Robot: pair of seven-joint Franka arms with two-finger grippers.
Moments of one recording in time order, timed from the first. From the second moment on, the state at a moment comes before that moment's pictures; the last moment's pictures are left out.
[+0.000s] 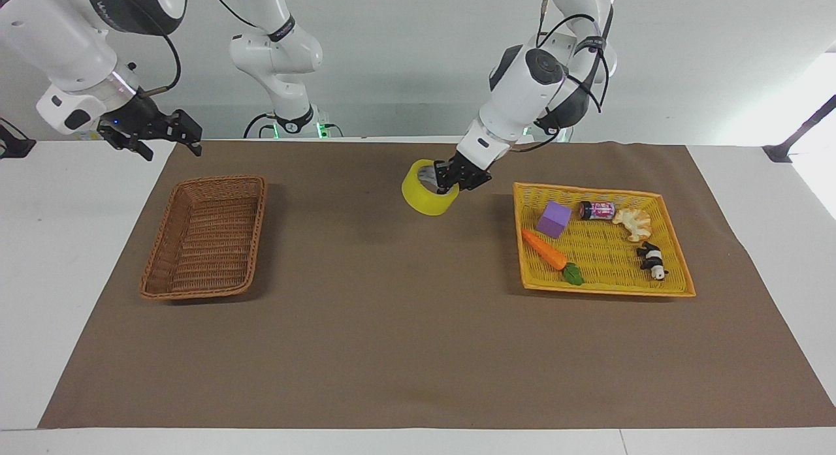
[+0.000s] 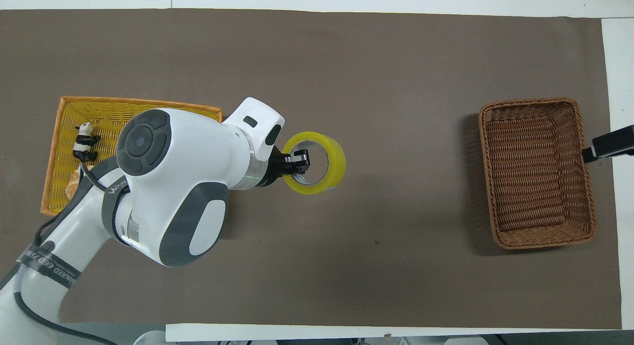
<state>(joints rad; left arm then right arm) -0.58 0.04 -0.14 -1.96 -0.40 2.21 -0.58 -0.03 -0.02 -0.15 -1.63 0.12 1.41 -0.22</state>
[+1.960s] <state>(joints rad) -0.61 0.04 -0.13 -1.96 -0.41 2.21 -0.64 0.24 -0.04 -0.14 -2.10 1.16 1.82 -0.42</state>
